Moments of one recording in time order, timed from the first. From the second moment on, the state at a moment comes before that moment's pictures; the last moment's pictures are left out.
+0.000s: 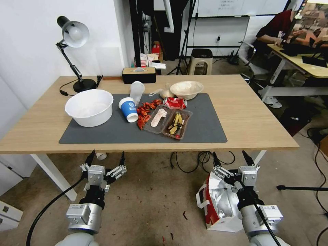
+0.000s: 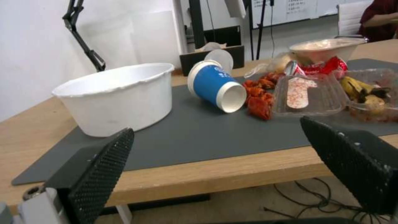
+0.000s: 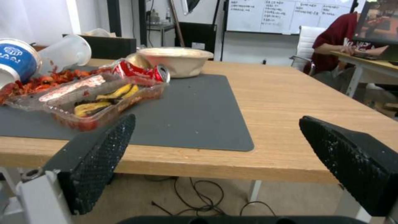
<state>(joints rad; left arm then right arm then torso) 1.80 -1.50 -0.55 -2.30 0.00 0.00 0.00 -1.80 1.50 0.55 2.30 0.00 0.00 0.00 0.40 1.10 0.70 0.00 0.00</state>
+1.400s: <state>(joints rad) 1.59 -1.35 -0.62 -2.02 -0.19 -0.10 -0.10 -1.68 1.48 0.57 2.26 0.18 -0.20 -0.45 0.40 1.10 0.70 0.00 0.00</state>
